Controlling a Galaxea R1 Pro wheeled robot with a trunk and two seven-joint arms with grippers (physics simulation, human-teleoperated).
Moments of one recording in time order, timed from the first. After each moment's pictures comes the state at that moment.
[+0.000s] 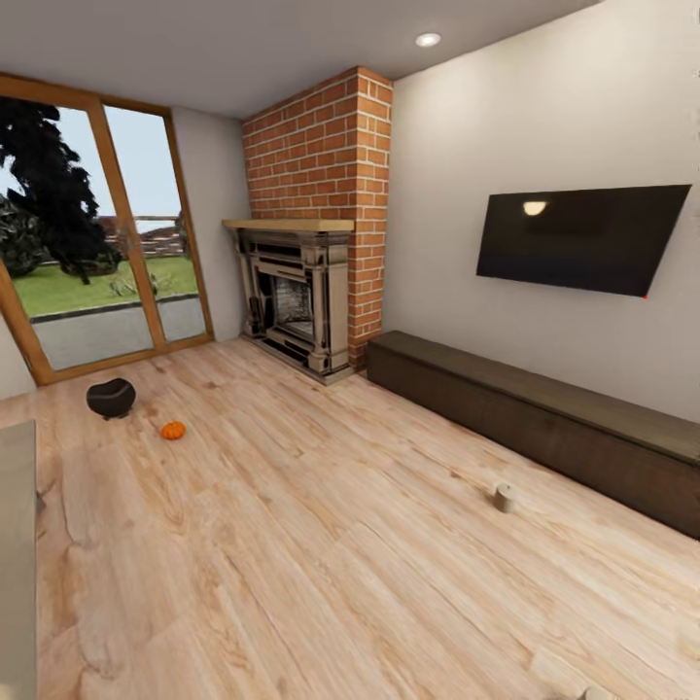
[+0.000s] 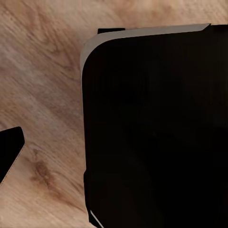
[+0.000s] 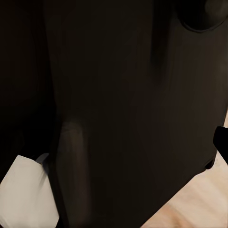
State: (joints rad) left arm -0.01 0.02 0.00 0.00 -0.01 -0.15 -0.01; right arm 0.00 0.08 0.00 0.03 0.00 0.00 0.00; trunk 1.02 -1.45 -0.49
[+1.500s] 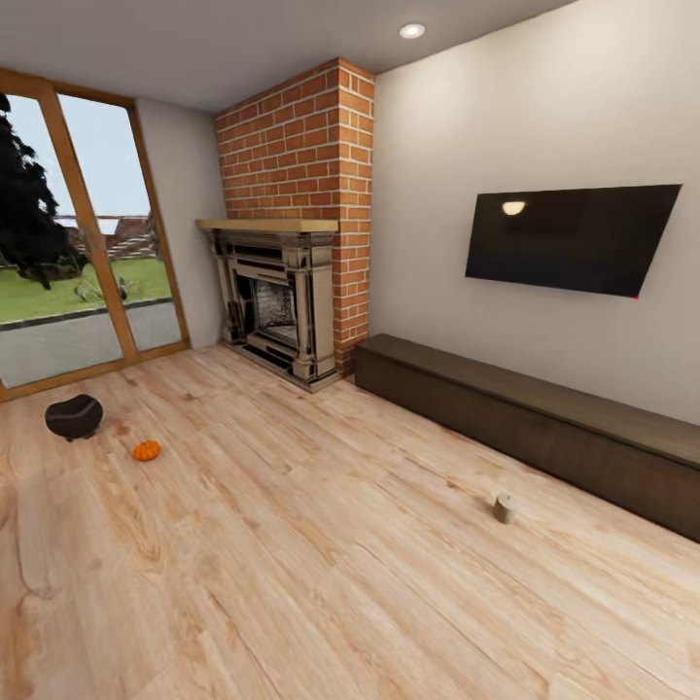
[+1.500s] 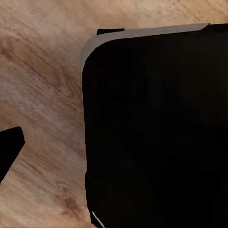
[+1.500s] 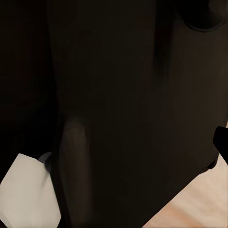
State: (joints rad) left arm -0.01 0.02 -0.02 0.00 -0.01 -0.15 -0.01; right arm 0.00 0.08 0.00 0.03 0.00 0.00 0.00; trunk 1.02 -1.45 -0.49
